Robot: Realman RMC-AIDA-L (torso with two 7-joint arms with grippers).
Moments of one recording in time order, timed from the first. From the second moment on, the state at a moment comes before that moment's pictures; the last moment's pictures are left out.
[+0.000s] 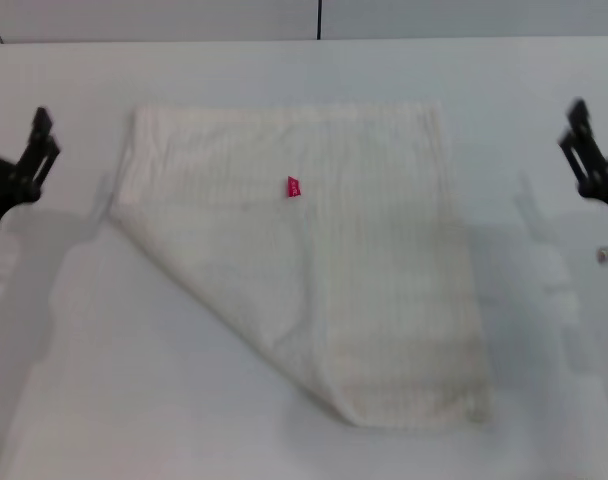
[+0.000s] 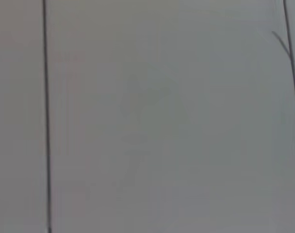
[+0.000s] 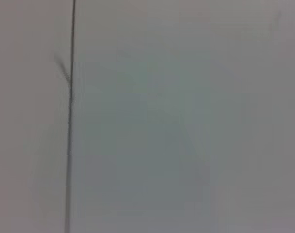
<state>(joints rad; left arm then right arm) -0.15 -2.06 -1.17 -0.54 2.78 1.08 -0.03 0.09 2.02 -2.45 -0.75 -2.15 1.19 2.84</state>
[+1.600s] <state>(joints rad) -0.34 -2.07 -1.22 -1.43 2.52 -0.70 0.53 0.83 2.05 -1.21 -0.79 -2.53 -1.02 2.76</state>
